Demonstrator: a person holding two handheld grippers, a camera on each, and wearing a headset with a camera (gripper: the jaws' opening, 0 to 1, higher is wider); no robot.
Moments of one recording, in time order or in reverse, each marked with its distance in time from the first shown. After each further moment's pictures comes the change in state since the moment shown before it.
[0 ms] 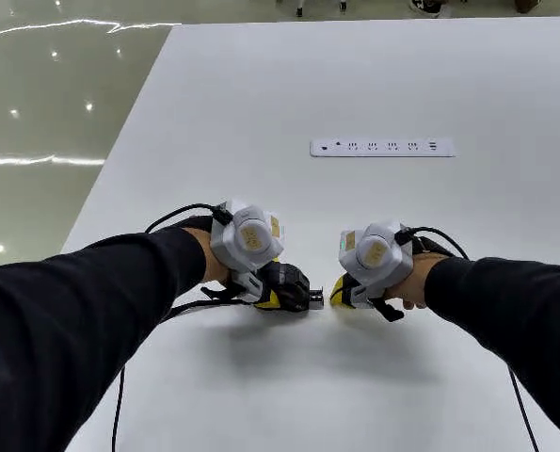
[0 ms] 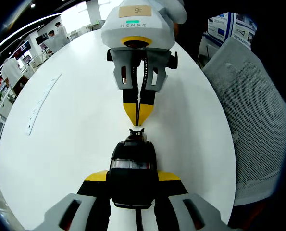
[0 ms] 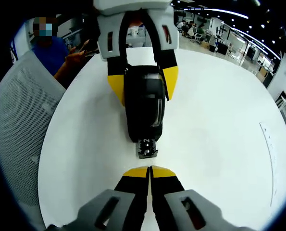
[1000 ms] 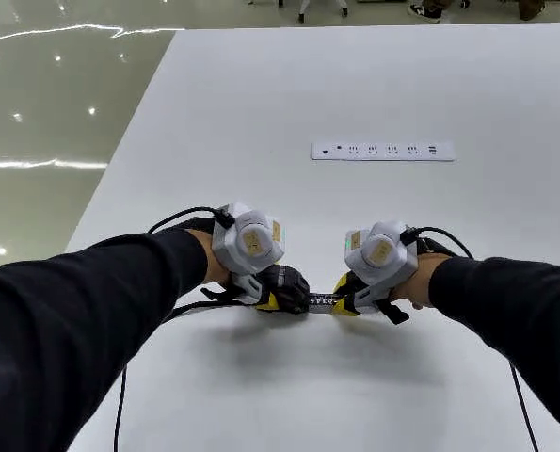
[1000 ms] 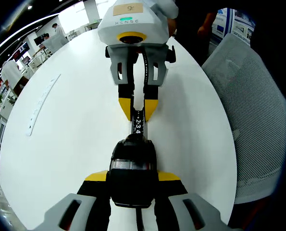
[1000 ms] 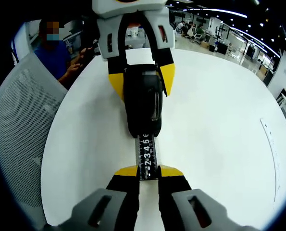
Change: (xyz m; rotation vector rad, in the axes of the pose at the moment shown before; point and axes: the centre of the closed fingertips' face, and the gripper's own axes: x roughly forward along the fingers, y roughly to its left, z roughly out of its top) left arm -0.002 -0.001 -0.001 0.015 0.013 0.012; right arm -0.010 0.010 -0.008 0.077 0.006 0.043
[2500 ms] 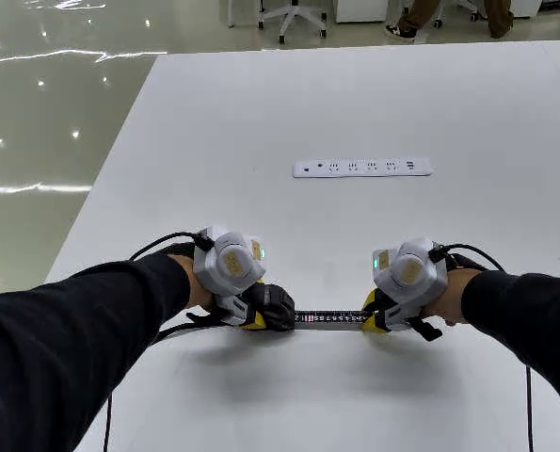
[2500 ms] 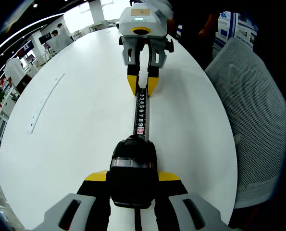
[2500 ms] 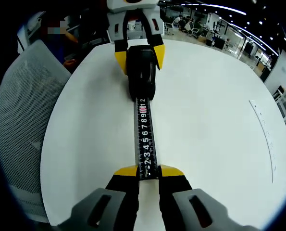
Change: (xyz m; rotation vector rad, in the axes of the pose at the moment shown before) left arm 0.001 0.001 0.001 -0.032 -0.026 0.015; right arm -0.036 -0.006 -0.054 0.014 0.069 -0.030
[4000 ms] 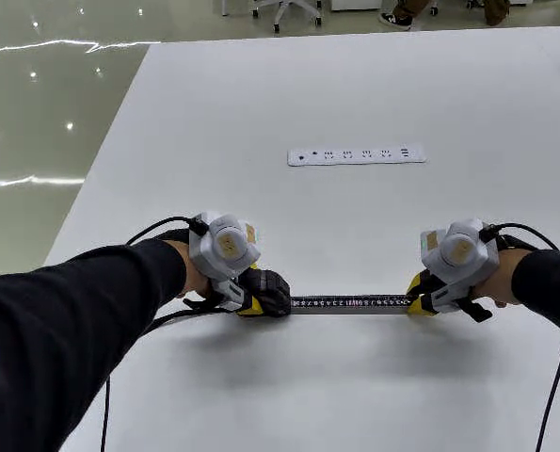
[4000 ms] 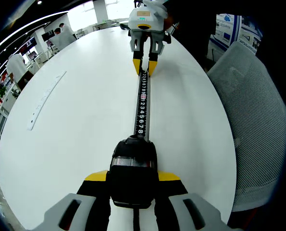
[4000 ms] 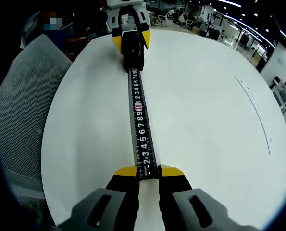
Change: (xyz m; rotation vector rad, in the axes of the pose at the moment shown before) left arm 0.000 0.001 -0.001 -0.033 -0.003 0.000; right arm -0.040 -0.006 -0.067 0.051 0.074 -0.027
